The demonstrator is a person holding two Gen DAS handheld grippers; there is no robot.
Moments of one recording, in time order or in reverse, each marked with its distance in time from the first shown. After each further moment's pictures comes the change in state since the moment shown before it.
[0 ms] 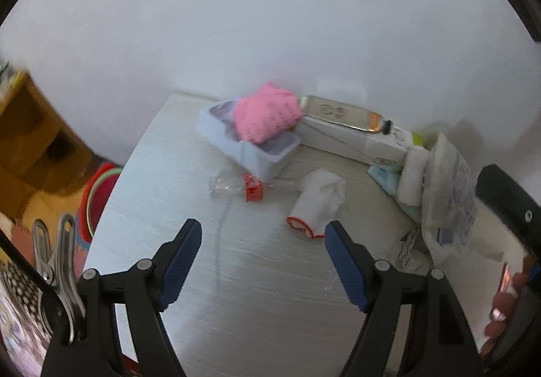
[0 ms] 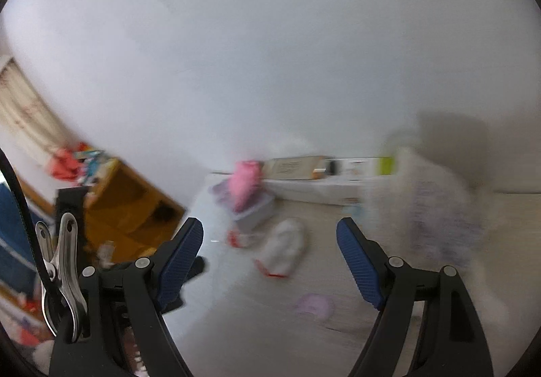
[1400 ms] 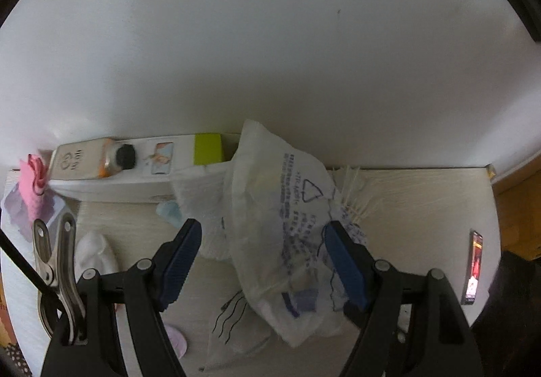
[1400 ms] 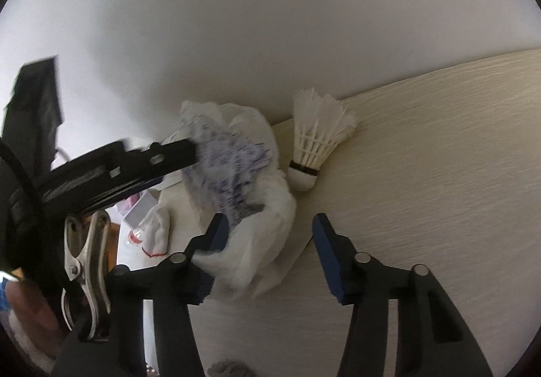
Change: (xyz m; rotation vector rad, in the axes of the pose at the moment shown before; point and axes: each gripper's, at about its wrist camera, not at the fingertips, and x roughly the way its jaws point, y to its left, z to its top) left arm 0.081 -0.203 0.033 0.266 0.092 -0.264; right arm -0.029 -0.176 -0.070 0.358 0.037 -0.094
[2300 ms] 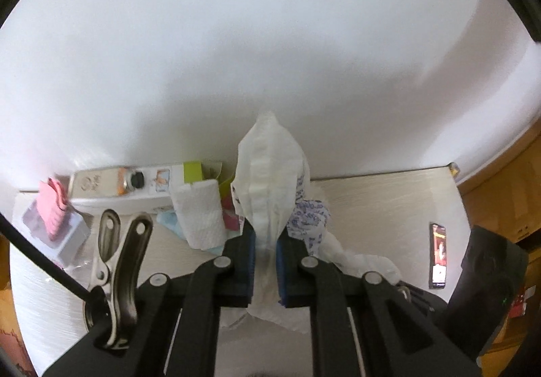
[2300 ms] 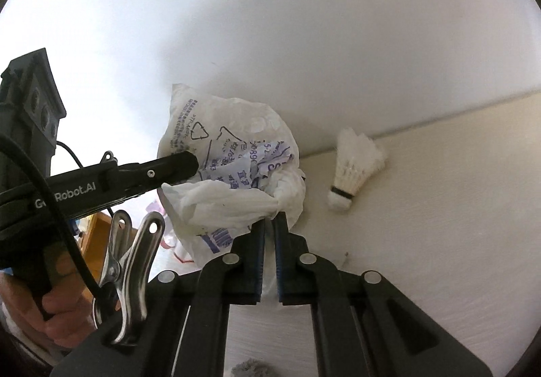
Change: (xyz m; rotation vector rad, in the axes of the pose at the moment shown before) left arm -0.081 0.012 -0.015 0.069 -0.117 -0.134; right arm -0.075 0.019 -0.005 -0.098 -0.114 0.056
